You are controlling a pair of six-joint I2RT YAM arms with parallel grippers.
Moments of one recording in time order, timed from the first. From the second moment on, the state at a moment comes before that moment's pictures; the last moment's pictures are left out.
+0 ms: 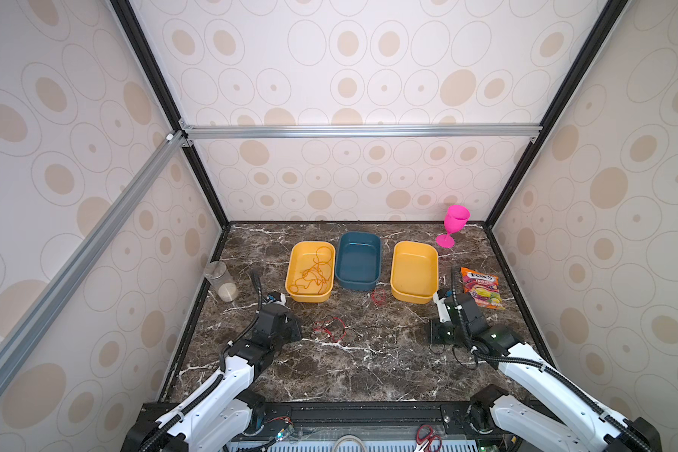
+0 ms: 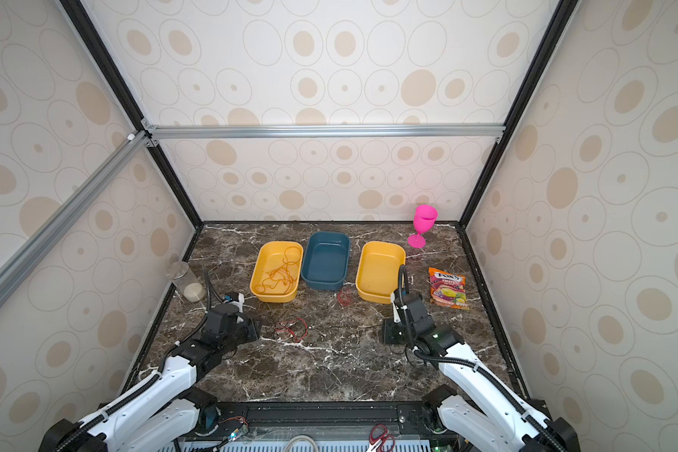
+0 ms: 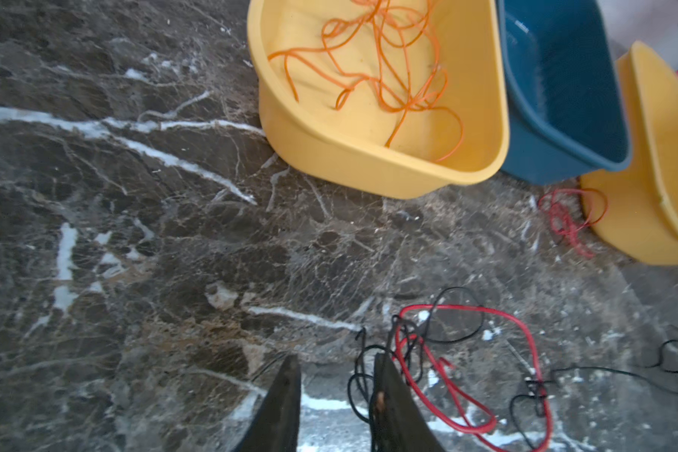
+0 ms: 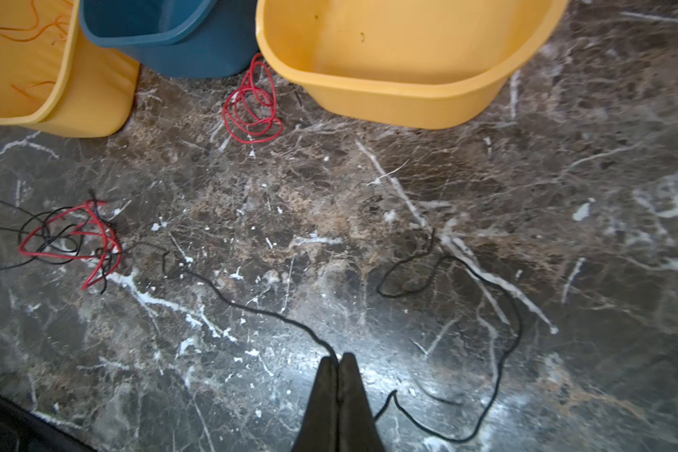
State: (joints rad) left arm -0.38 0.88 0.37 -0.23 -0.04 -0.58; right arm 0.46 0.90 0.58 -0.59 -0.10 0.48
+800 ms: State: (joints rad) left arm -0.58 1.24 0.45 0.01 0.19 -0.52; right arm 0.61 1.04 0.62 -0.45 -0.17 0.49
